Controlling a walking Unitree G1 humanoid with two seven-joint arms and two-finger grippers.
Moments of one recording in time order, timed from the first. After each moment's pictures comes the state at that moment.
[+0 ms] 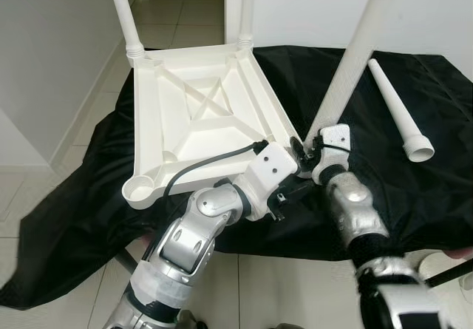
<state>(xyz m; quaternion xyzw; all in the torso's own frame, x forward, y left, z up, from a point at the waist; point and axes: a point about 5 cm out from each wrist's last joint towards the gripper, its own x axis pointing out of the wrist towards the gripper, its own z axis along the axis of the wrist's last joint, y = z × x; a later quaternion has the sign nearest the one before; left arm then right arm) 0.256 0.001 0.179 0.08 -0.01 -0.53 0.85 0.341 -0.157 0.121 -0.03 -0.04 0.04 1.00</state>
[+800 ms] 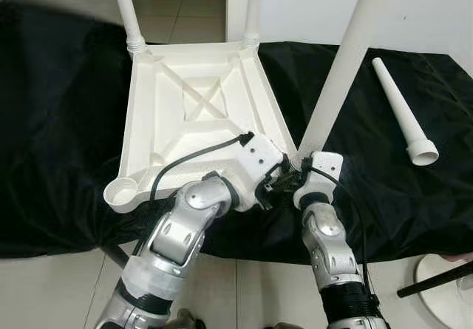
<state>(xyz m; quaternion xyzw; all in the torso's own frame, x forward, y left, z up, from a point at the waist) 0.269 0.018 0.182 0.09 -0.02 -0.50 0.86 0.299 -0.131 0.114 0.04 -0.02 -0.02 1.00</state>
